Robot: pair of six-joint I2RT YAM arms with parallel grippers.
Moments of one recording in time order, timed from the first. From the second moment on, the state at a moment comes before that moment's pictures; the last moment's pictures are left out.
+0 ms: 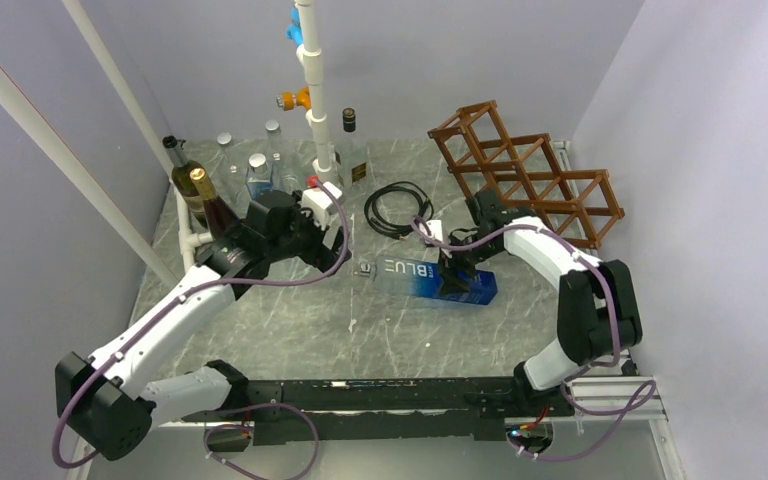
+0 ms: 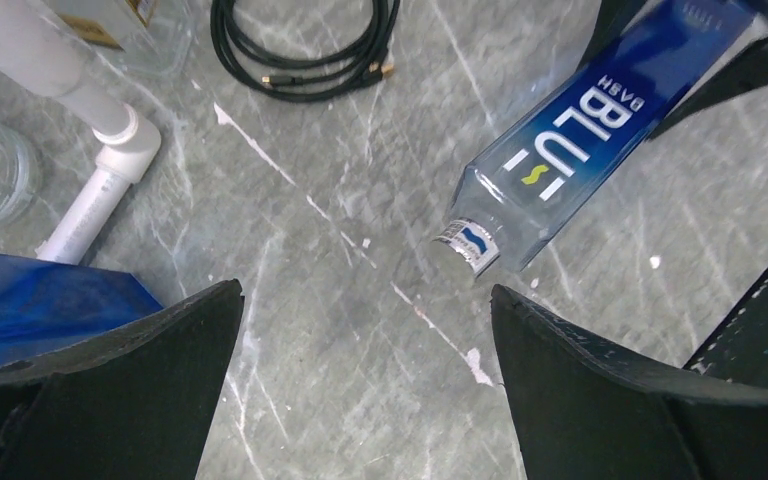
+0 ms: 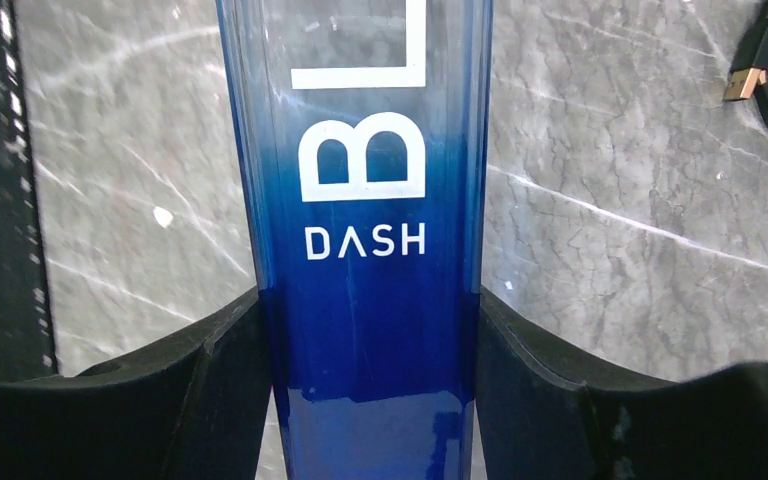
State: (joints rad) left arm -0.58 1.11 0.98 -0.41 0.18 0.08; right arm 0.29 1.57 1.03 -0.82 -0.74 -1.14
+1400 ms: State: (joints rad) left arm -0.87 1.08 0.69 0.18 -0.13 -0.85; right arm 0.13 1.39 0.77 -0.22 -1.11 -0.24
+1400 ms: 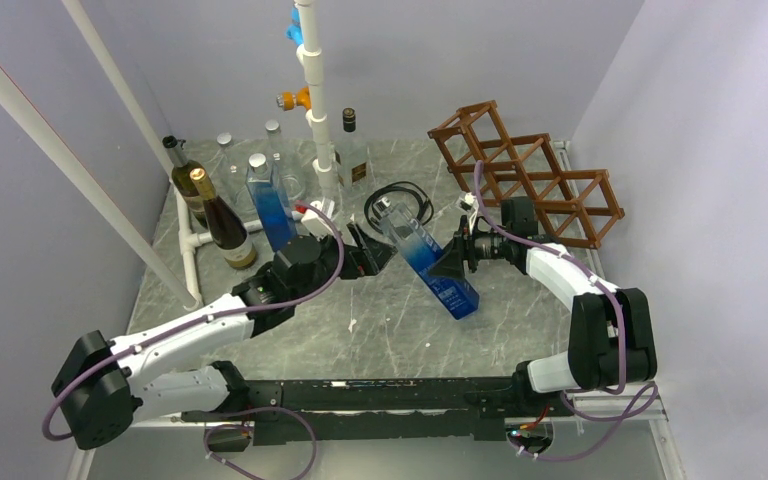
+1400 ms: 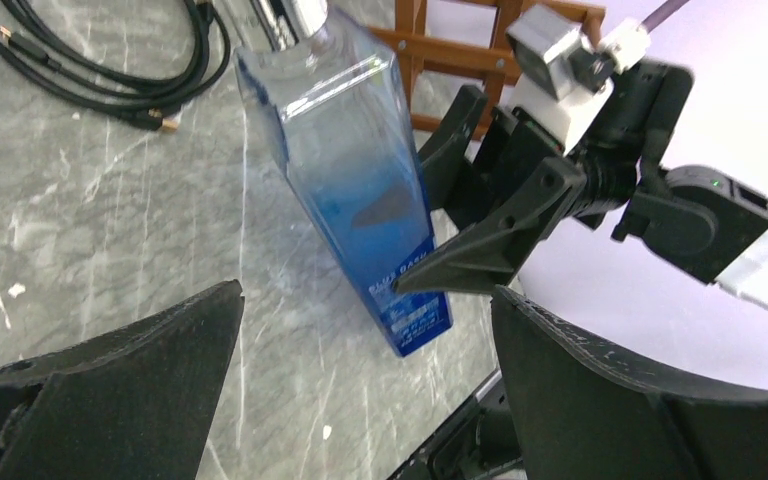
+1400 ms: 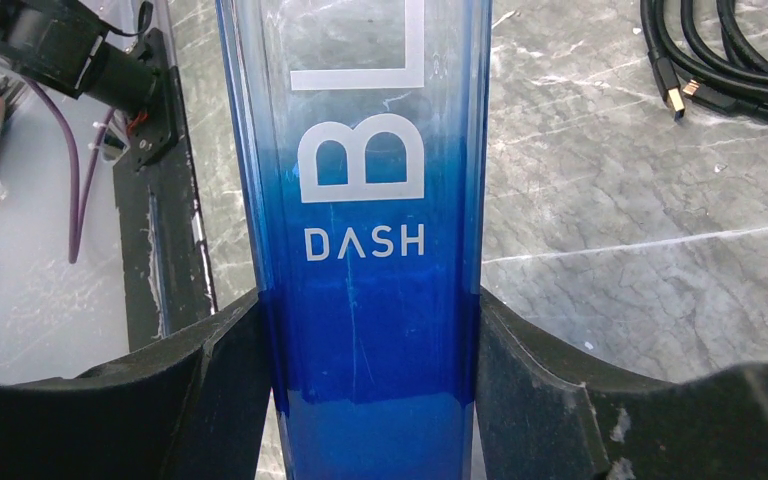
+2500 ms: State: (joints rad) left arm -0.95 1.49 0.88 0.34 -0.33 -1.10; right arm 0.13 1.39 0.76 -0.18 -1.14 -0.21
